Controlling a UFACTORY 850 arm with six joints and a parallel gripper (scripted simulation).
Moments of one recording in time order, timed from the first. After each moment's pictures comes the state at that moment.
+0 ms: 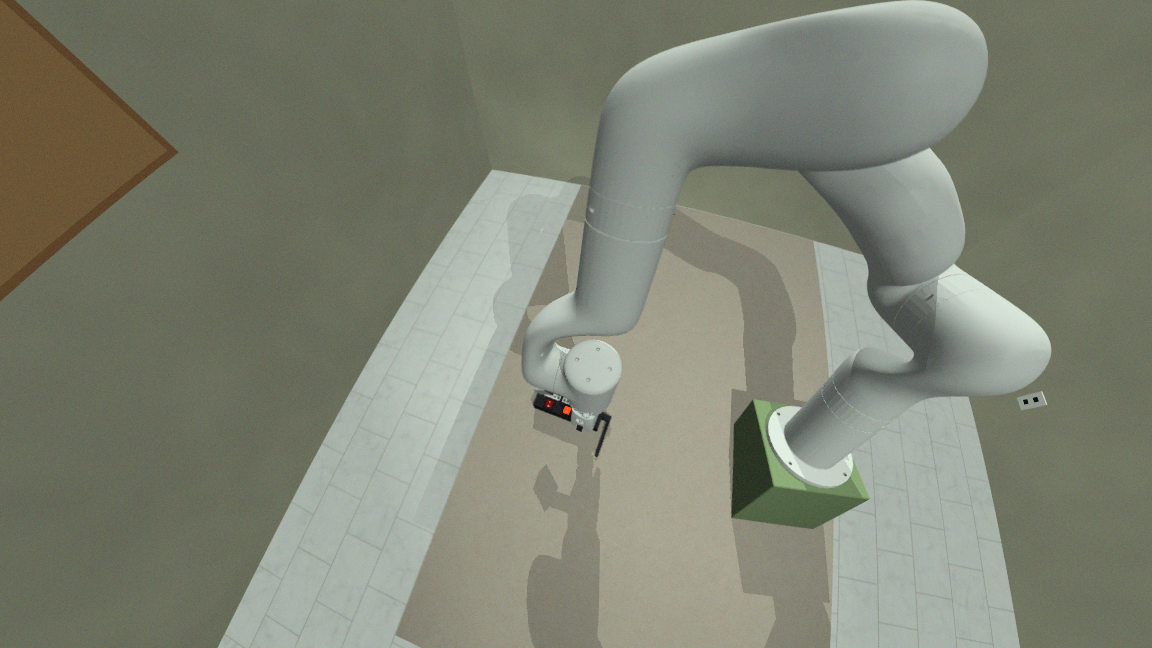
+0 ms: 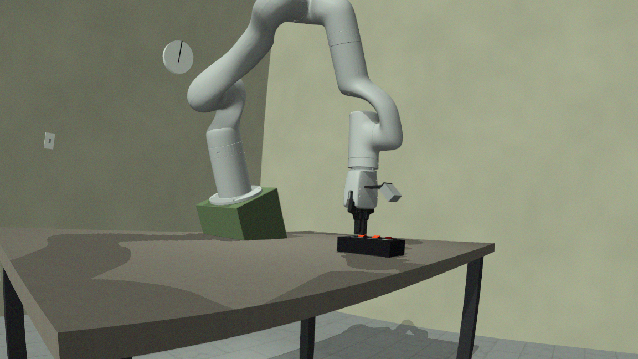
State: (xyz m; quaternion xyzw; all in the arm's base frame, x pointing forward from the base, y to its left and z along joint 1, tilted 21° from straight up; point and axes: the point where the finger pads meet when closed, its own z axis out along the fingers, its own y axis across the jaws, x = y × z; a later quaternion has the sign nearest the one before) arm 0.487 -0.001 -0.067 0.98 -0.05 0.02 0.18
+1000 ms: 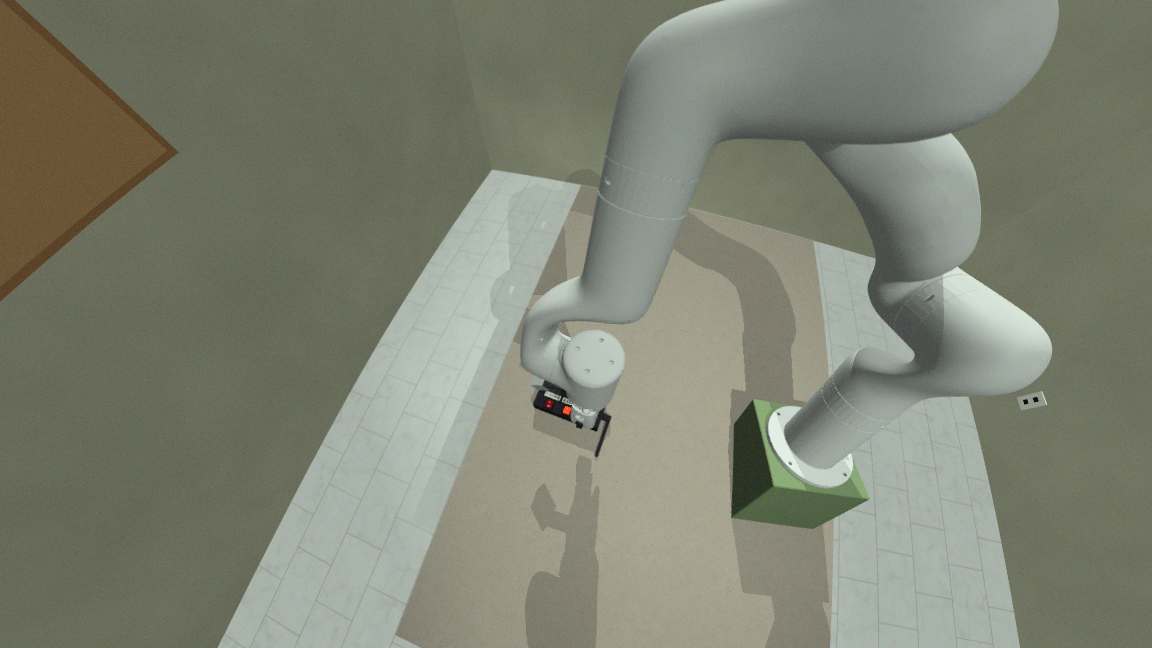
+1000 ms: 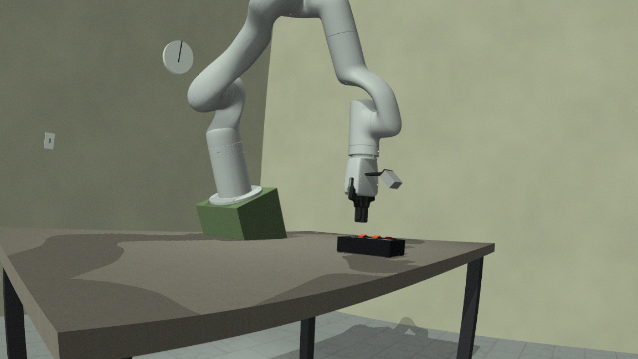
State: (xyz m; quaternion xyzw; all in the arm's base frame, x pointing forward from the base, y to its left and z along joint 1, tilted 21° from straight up) arm 0.486 0.011 -0.035 0.98 -0.05 0.02 0.19
